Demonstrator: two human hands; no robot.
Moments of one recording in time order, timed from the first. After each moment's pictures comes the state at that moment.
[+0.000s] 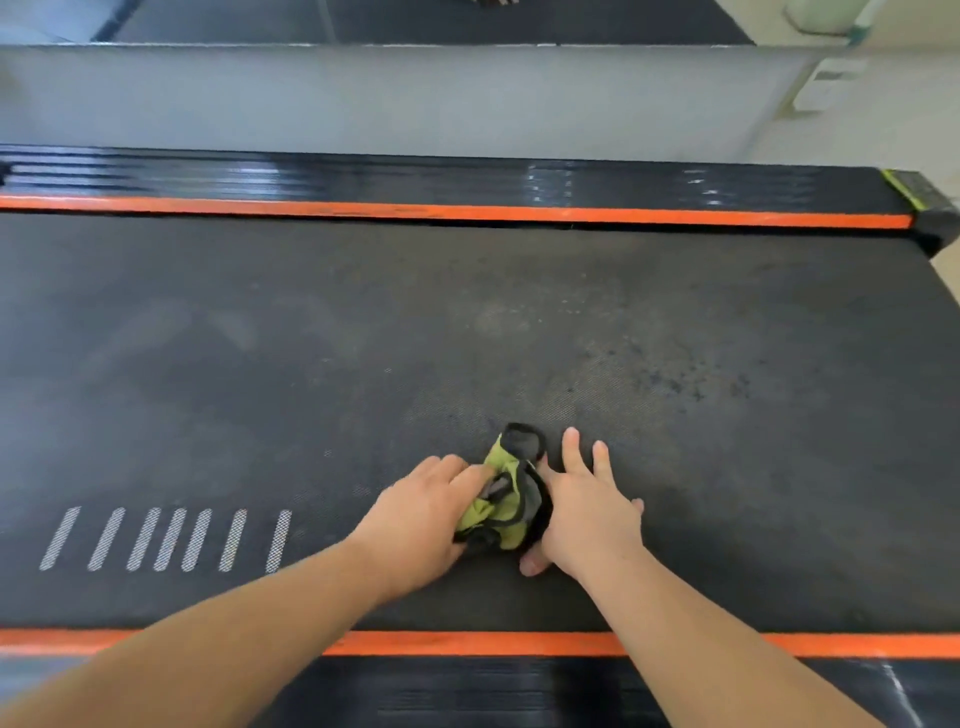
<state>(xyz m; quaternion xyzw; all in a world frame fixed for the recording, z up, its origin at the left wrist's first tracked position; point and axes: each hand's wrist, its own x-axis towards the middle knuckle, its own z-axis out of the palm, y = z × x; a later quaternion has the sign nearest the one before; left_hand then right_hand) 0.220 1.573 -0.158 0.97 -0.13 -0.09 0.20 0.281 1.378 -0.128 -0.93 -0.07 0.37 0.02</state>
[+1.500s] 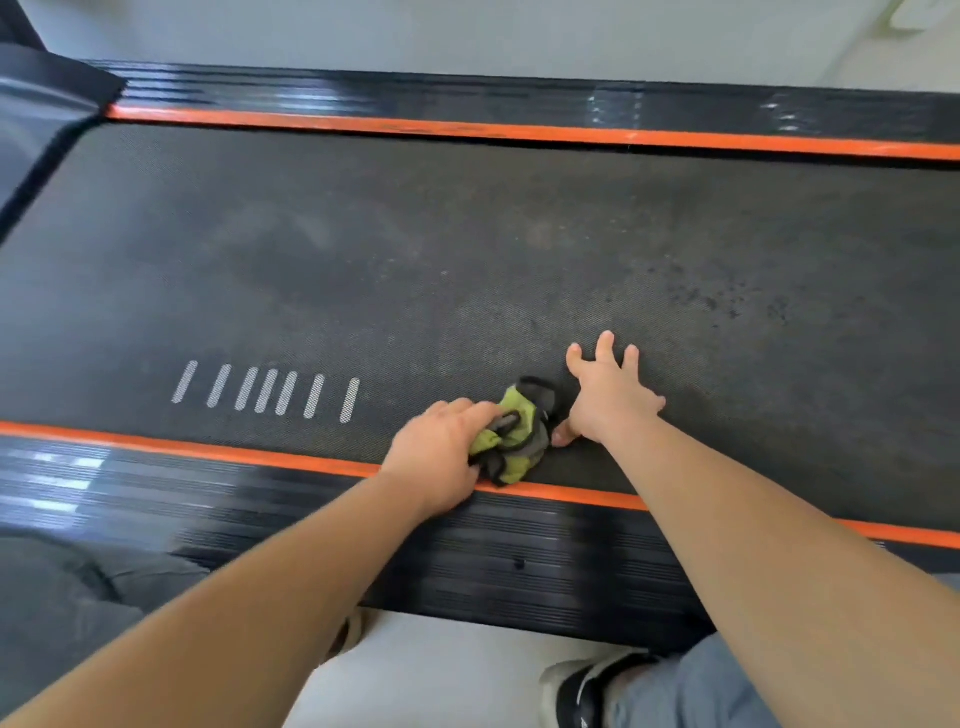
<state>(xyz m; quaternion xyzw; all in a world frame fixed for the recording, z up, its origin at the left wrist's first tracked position) 0.133 1.555 -0.141 0.98 0.03 -0.10 0.18 0.268 1.378 -0.128 -0.94 -0.07 0.34 0.04</state>
